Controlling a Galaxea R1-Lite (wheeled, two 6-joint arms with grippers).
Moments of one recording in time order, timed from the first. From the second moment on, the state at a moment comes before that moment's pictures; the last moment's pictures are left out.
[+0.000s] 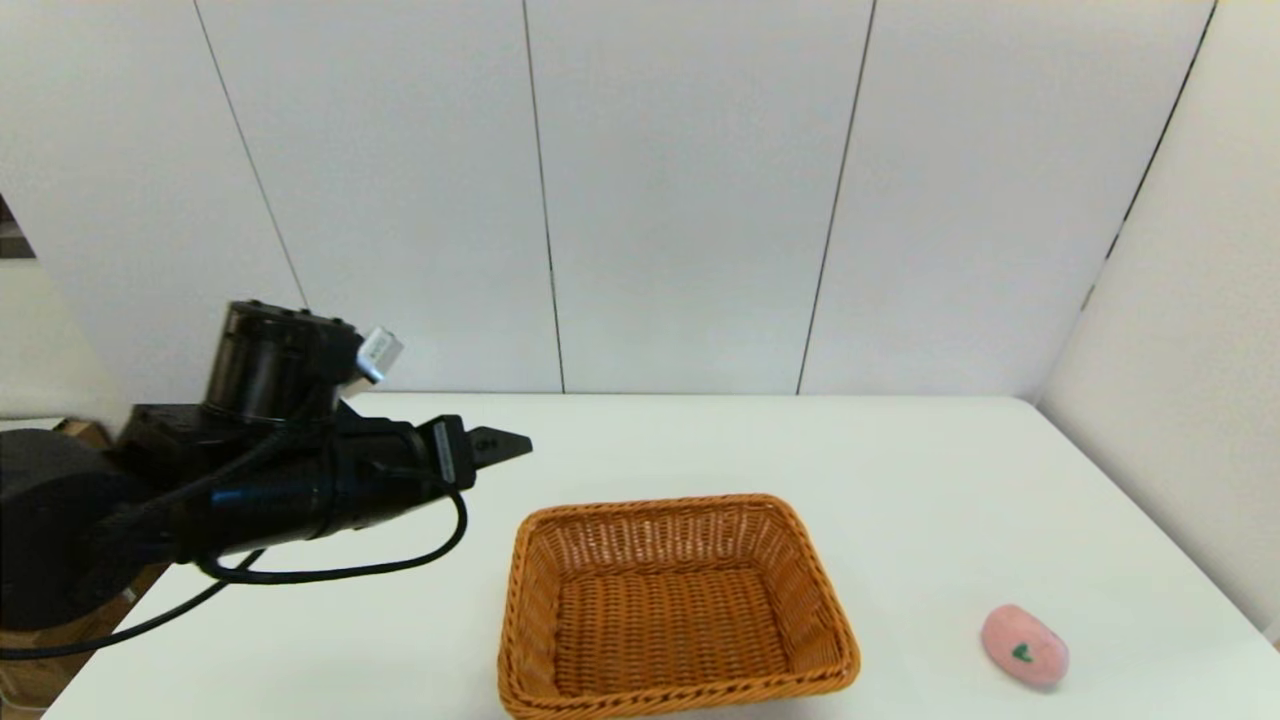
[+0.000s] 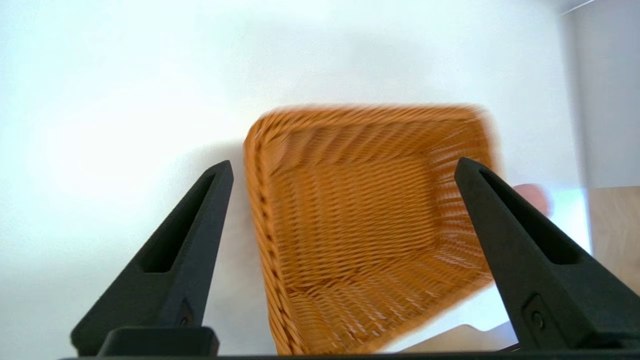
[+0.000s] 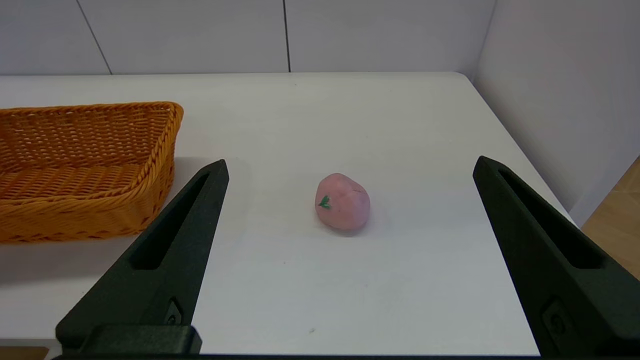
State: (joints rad) left arm -0.43 1.60 -0.76 -0.25 -0.11 -0.62; right arm 0.01 0.00 -0.02 0.04 -0.02 0.01
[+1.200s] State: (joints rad) left arm -0.20 0.56 -0.44 0.06 0.11 -0.01; right arm 0.01 0.00 -0.02 0.04 -0.02 0.02
